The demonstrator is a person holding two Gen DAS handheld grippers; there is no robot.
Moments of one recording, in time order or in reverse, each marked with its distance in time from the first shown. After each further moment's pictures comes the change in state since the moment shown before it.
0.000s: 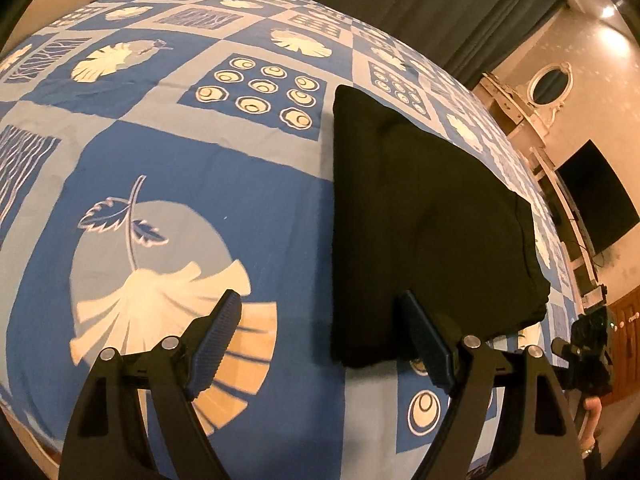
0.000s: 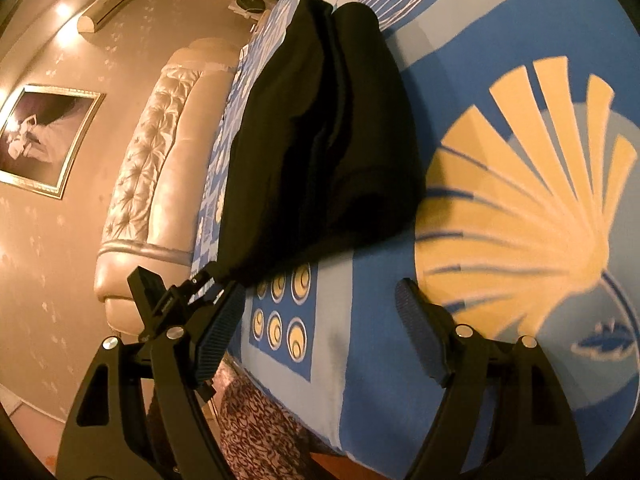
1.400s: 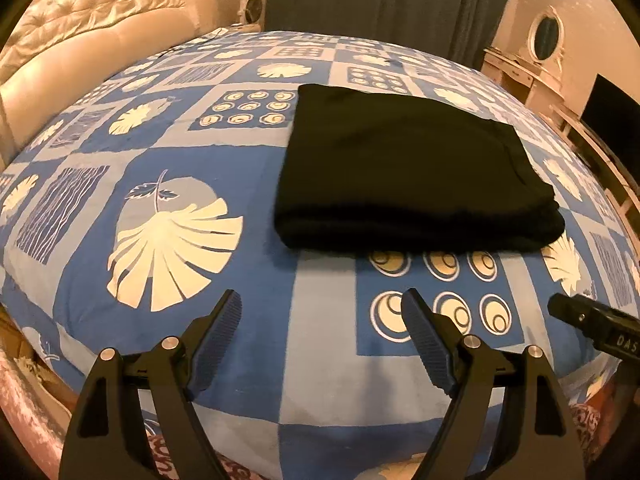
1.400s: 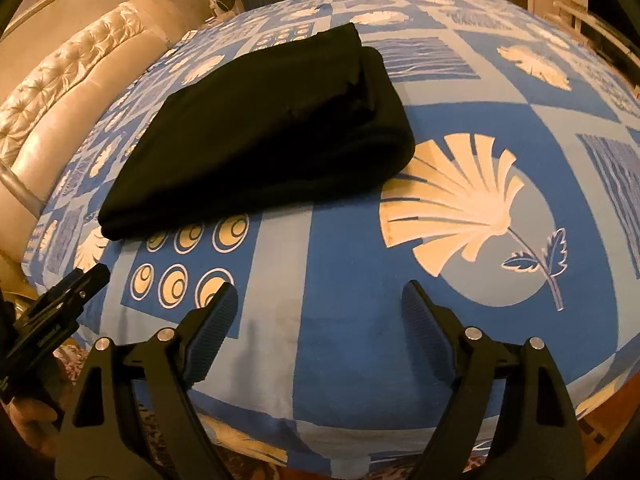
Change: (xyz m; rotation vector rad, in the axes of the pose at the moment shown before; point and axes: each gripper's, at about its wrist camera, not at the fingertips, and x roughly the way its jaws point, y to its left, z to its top) left arm -0.028 -0.078 -0.090 0.218 -0.122 0.246; right arm 0.015 0.073 -0.072 -0.347 -0.192 -0.663
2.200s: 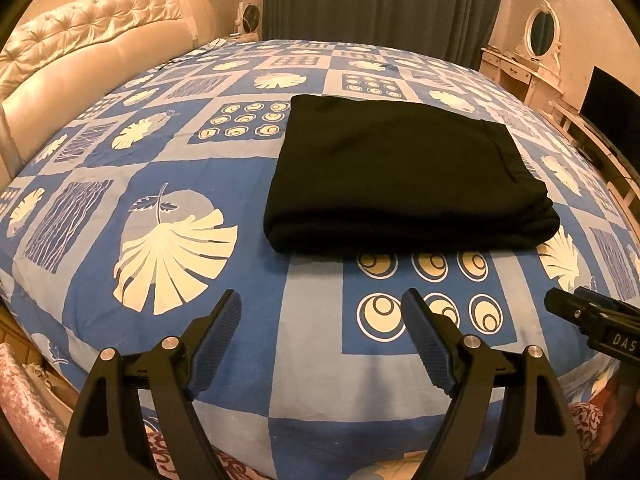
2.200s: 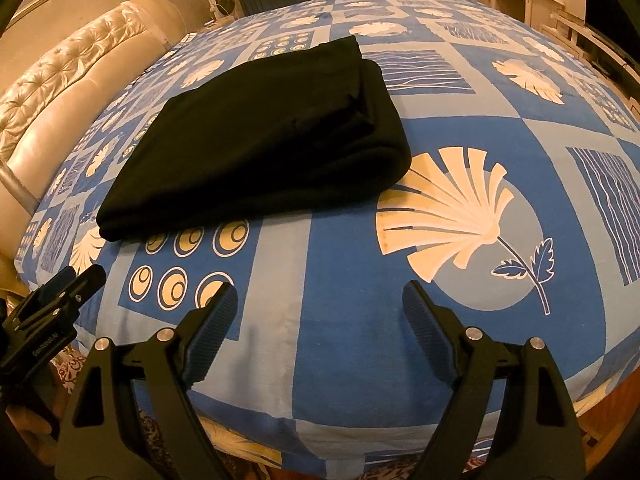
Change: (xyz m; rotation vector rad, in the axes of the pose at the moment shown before) left arm -0.009 -0.013 0.002 0.024 -0.022 0.027; right arm -0.007 0.002 0.003 -0.017 -0.025 -0.024
